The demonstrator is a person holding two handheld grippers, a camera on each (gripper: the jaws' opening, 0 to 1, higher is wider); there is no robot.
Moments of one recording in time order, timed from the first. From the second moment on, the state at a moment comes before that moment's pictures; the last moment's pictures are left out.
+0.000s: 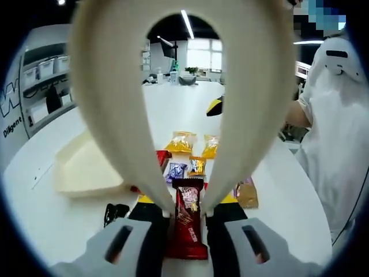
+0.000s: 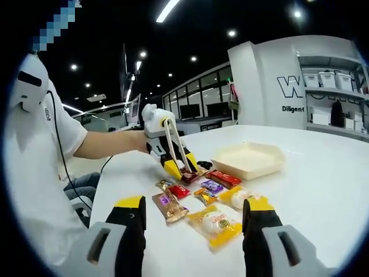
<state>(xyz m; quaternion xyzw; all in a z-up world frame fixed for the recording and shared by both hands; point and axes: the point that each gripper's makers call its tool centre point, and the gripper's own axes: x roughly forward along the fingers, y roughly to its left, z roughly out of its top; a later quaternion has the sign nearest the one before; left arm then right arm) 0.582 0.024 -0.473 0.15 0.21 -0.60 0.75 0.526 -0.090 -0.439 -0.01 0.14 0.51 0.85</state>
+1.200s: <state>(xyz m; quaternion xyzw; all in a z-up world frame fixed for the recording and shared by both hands) 0.622 0.006 -0.392 0.17 0.16 -0.60 0.77 0.546 -0.100 -0.431 -0.03 0.14 0.48 0.86</state>
